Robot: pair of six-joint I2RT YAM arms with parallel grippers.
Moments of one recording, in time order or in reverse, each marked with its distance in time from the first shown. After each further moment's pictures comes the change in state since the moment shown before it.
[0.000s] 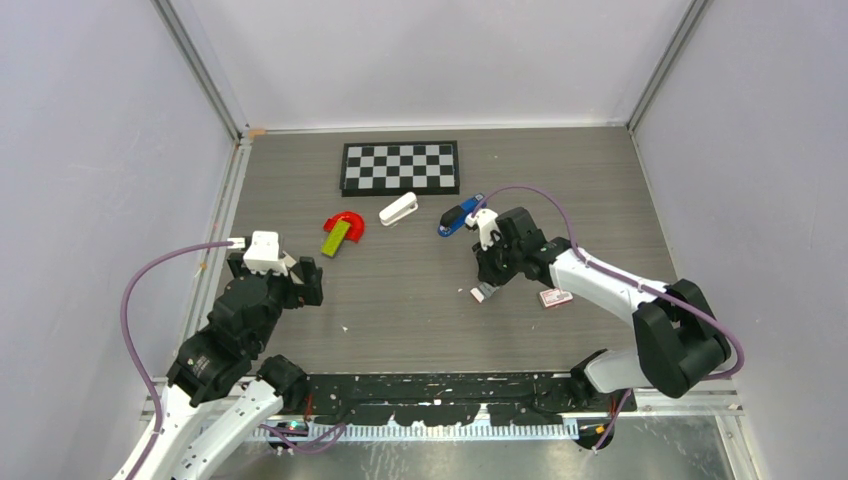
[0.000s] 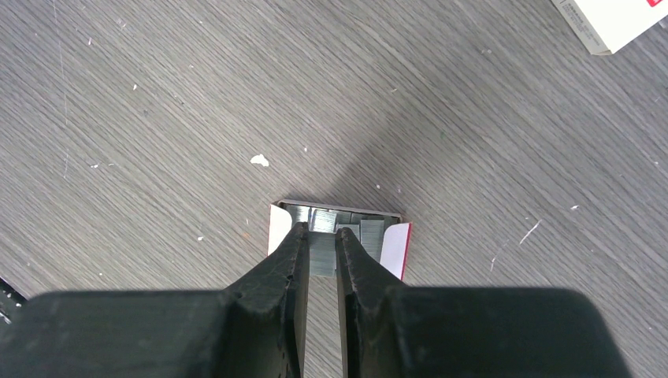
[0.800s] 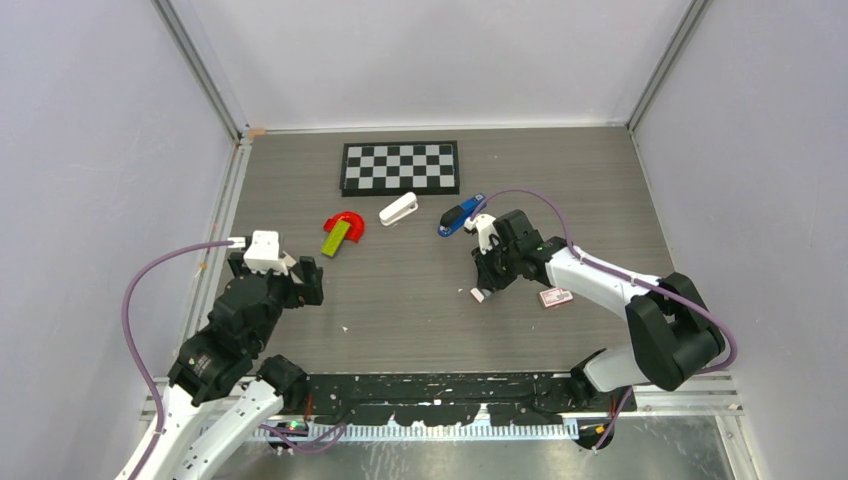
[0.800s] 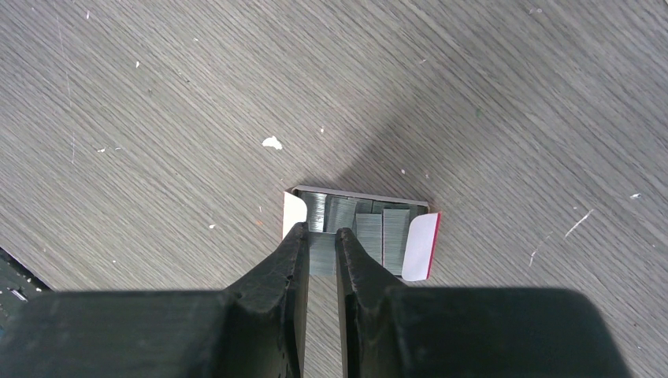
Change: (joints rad) left arm 0.016 0.002 -0.004 0.005 0.018 0.000; right arm 0.000 0.040 0.000 -0.031 -0.035 0.035
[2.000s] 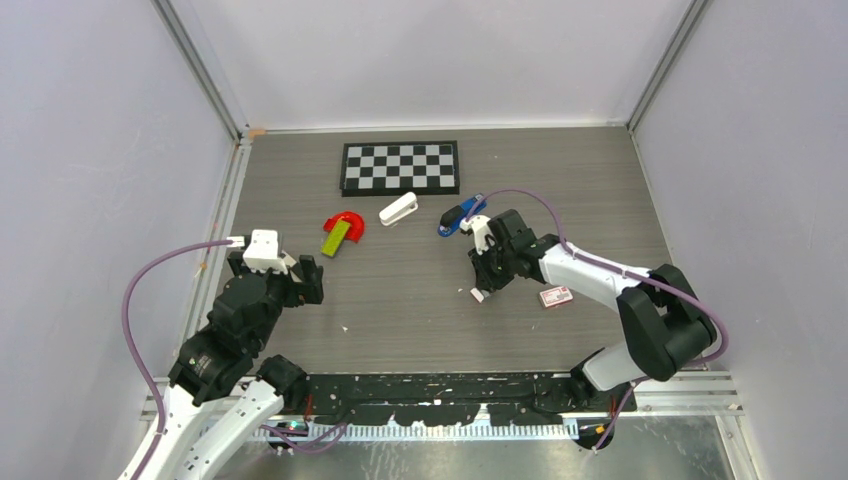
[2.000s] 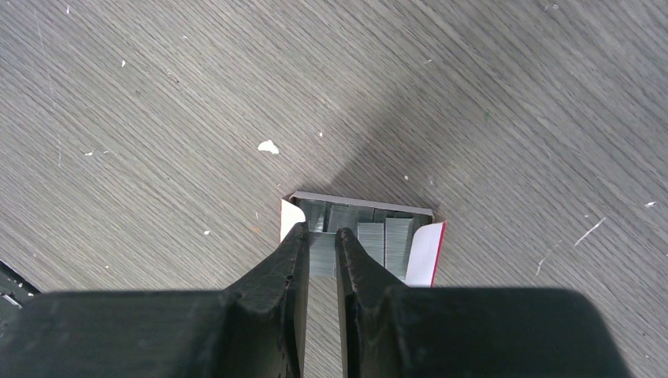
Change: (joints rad) left arm 0.019 0.003 0.000 0.013 0.019 0.000; right arm 0.019 0.050 0.028 -0.016 0.014 0.002
